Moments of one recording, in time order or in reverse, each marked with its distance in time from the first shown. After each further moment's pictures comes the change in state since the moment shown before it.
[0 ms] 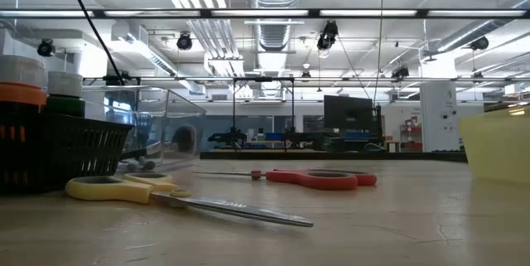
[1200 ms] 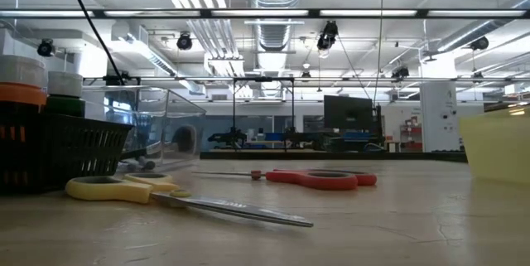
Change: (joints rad) left arm 0.000 0.000 0.000 0.000 0.000 -0.022; right arm 0.012 0.000 -0.028 -0.001 -0.049 -0.056
